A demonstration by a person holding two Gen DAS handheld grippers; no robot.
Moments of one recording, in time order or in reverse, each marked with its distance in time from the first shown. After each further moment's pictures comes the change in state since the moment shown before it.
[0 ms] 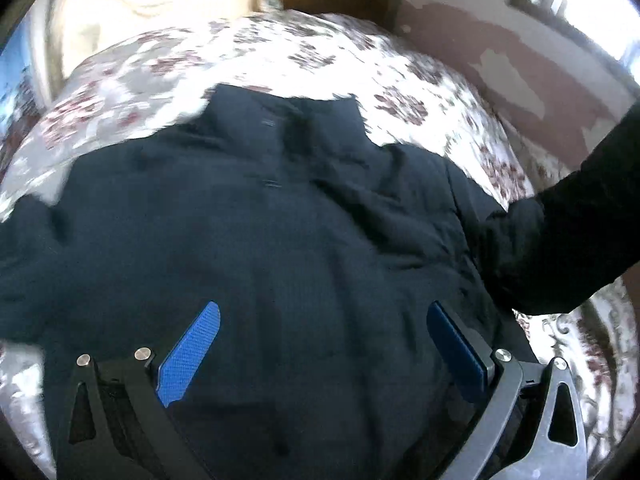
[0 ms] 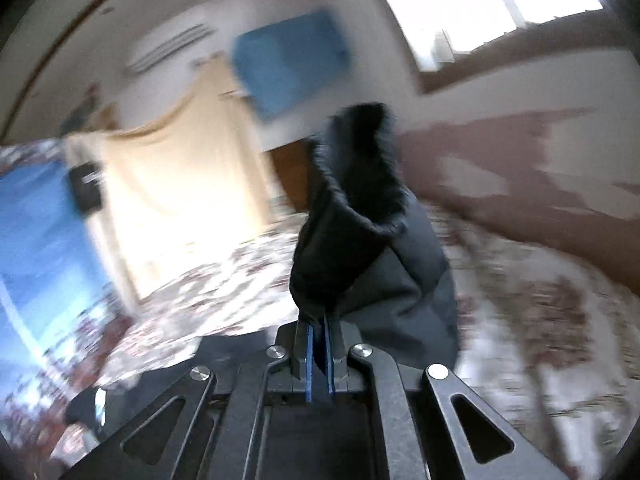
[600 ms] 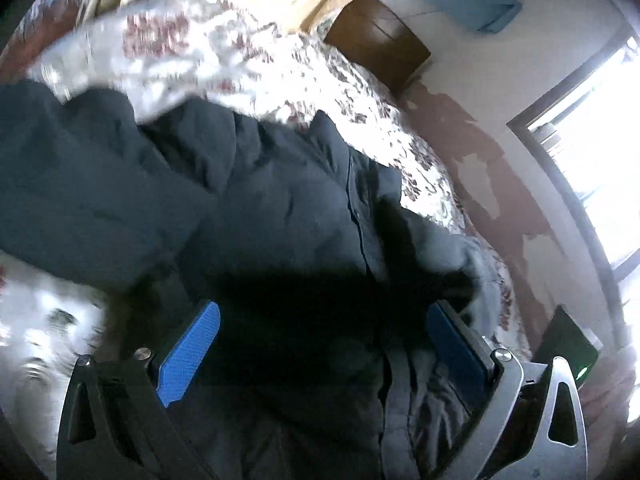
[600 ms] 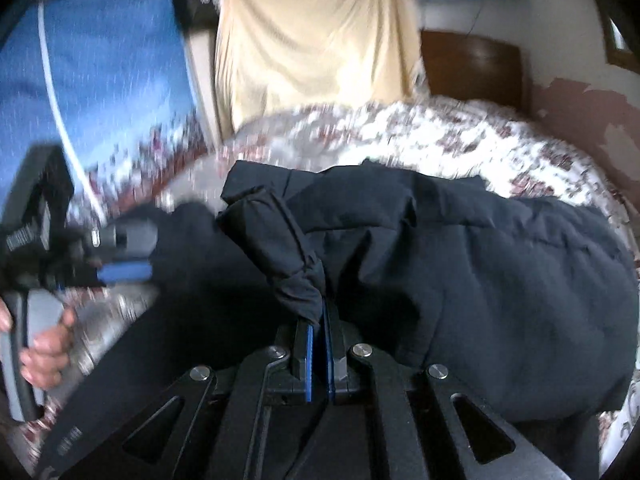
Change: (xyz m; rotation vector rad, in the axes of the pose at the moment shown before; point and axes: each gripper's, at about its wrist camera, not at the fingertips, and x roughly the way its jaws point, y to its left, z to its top) left arm -0.073 0.181 -0.036 -0.325 -0.089 -0.368; right arm 0.145 0.221 -0.213 -0.330 0.473 0.167
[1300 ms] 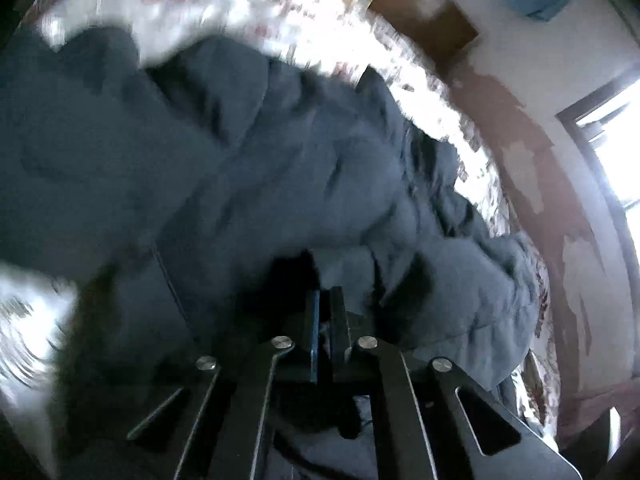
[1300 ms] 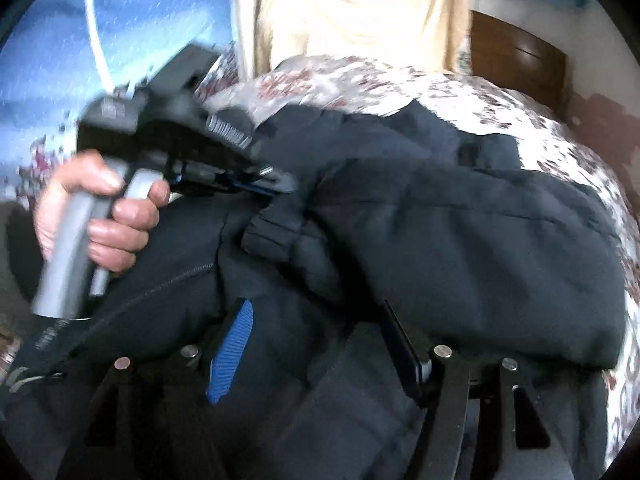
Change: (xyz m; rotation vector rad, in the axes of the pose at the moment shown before) left arm 0.040 0.011 0.013 -0.025 0.032 0.155; right arm -0.047 0.016 -0.056 -0.088 0.054 0.022
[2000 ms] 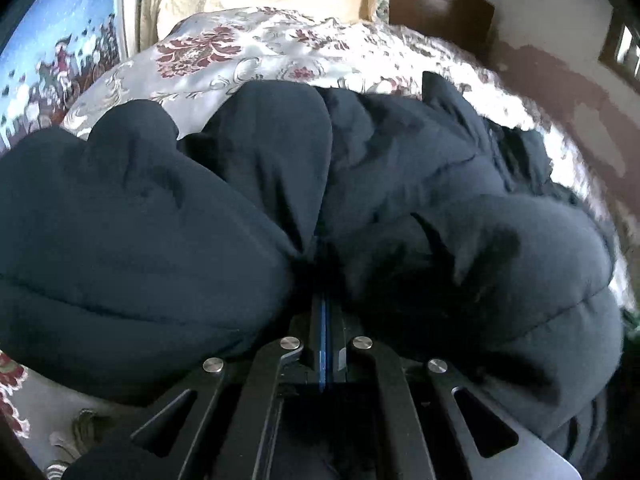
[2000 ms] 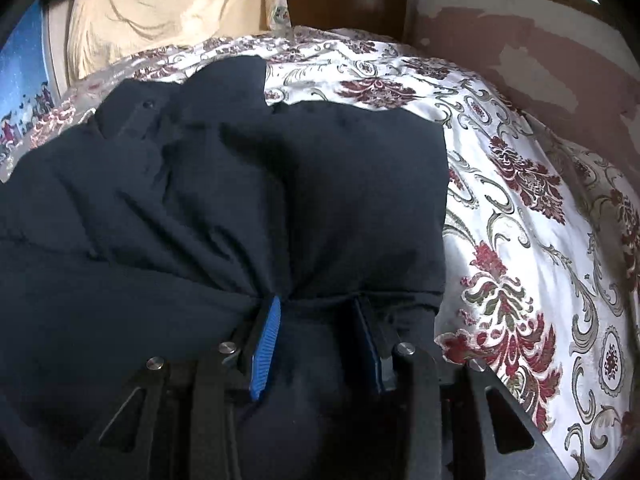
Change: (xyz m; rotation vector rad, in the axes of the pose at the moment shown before) left arm 0.049 0.021 -0.006 0.184 -0.100 0.365; right arm 0.088 -0.219 -0.014 0.302 0.107 -0.432
